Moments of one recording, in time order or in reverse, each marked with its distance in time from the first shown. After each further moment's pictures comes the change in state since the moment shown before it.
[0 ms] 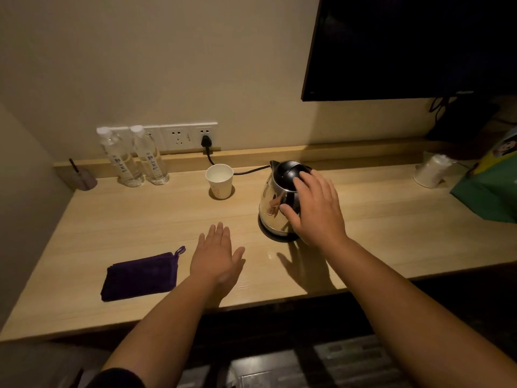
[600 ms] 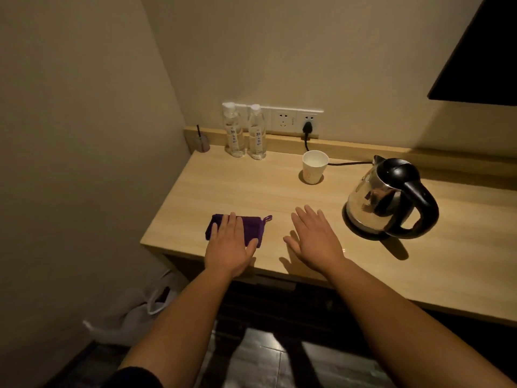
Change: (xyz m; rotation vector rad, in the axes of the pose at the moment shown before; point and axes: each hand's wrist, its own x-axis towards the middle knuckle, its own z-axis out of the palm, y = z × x) left_hand -0.131 -0.102 -0.019 -0.015 0.169 -0.371; right_hand -0.048 -0.143 0.080 0.000 -0.441 -0.395
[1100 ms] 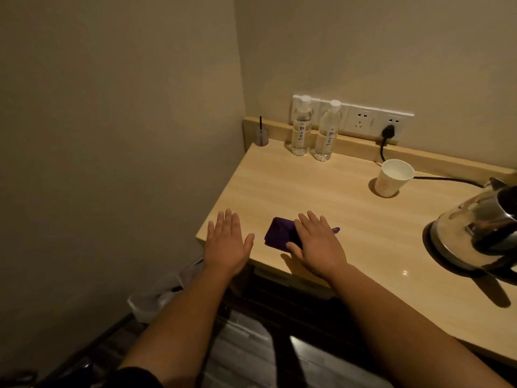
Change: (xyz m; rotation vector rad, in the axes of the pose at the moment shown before) left_hand 0.013 -0.152 0.011 -0.017 -0.021 -0.232; right_hand 0.089 -0.117 0.041 0.010 -0.057 -0.195
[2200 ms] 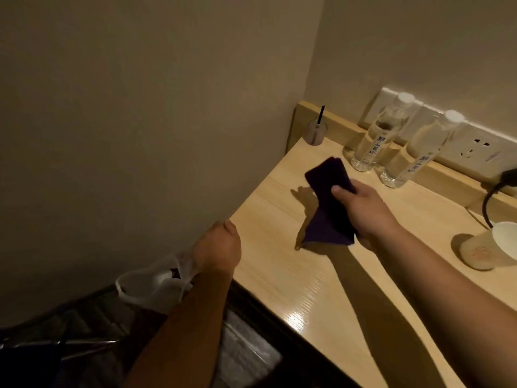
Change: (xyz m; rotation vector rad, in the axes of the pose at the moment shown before) left_hand 0.098 -0.052 0.059 -0.286 0.142 -0.654; right_hand 0.182 0.014 -0.046 1.289 -0.117 0.413
